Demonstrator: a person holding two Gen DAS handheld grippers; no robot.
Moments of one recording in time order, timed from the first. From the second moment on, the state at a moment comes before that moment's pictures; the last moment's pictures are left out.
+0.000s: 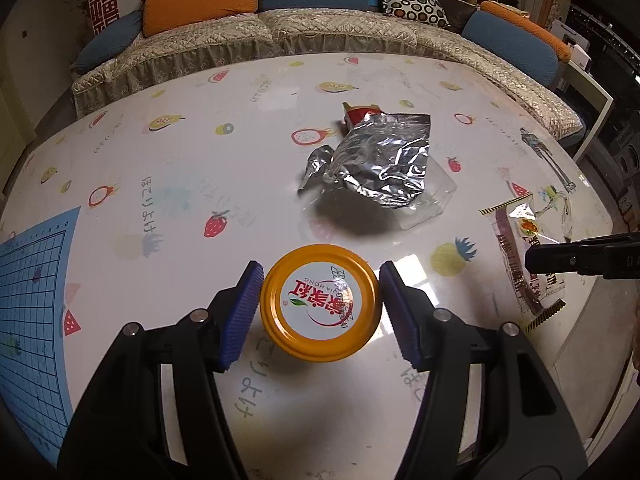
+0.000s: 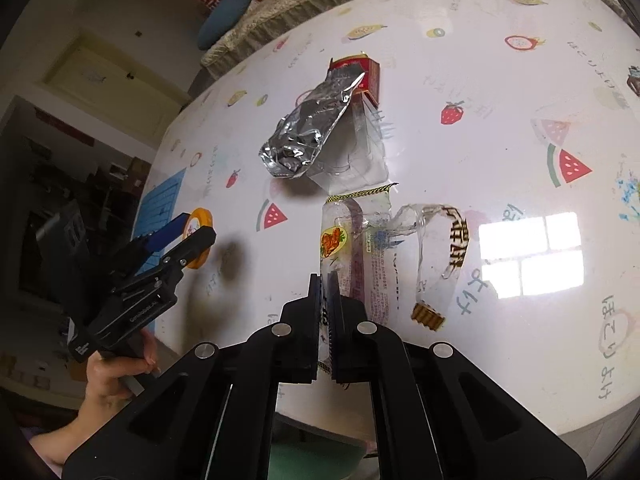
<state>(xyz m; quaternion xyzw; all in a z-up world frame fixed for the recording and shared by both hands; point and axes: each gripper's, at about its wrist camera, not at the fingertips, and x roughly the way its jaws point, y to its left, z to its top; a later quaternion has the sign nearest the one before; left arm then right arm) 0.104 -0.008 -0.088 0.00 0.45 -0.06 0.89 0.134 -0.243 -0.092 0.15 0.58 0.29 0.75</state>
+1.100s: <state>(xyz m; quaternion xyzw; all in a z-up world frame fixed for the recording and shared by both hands) -0.073 -0.289 -0.150 0.07 0.54 -0.34 0.77 -0.124 -0.484 -0.166 0.30 0.59 0.16 0.73</state>
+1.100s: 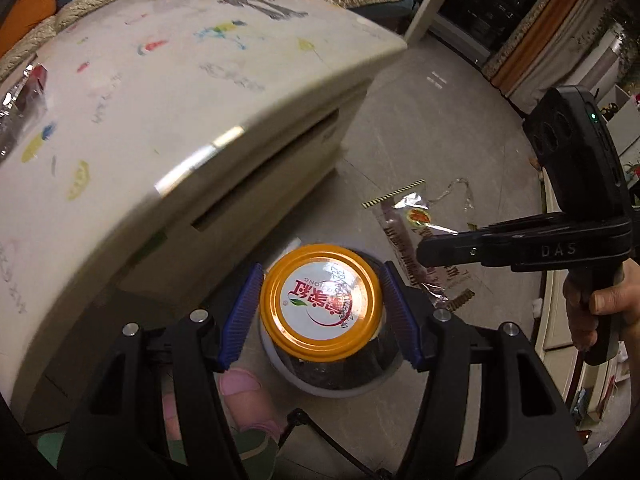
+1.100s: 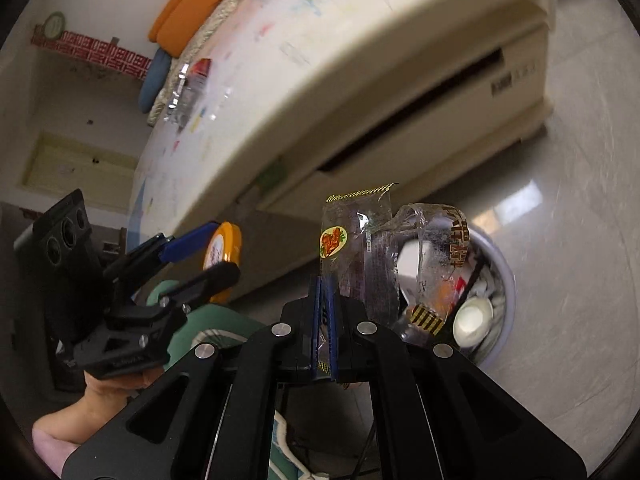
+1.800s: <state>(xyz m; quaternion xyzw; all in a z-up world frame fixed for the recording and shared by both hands) -0.084 -0.320 -0.299 0.06 0.67 -0.32 0.66 -0.167 -0.522 -0.306 0.37 0.65 0.09 0.66</state>
